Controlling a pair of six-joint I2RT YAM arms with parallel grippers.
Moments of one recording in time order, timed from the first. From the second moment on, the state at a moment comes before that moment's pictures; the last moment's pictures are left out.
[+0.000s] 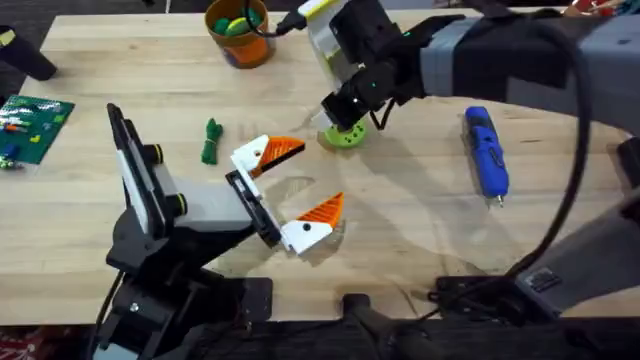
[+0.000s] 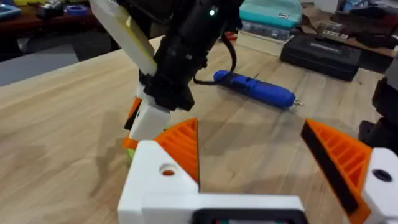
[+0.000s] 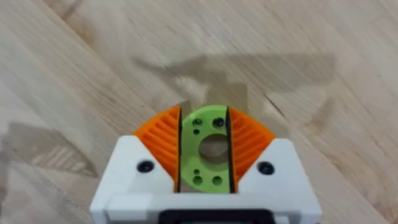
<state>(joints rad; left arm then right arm) -0.32 0.00 0.01 -0.07 0.66 -0.06 0.61 1.84 1.26 -0.49 -0.08 -0.12</state>
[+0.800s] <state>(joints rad) -0.32 0.00 0.01 -0.07 0.66 -0.06 0.60 1.87 1.26 -0.47 -0.06 -0.12</state>
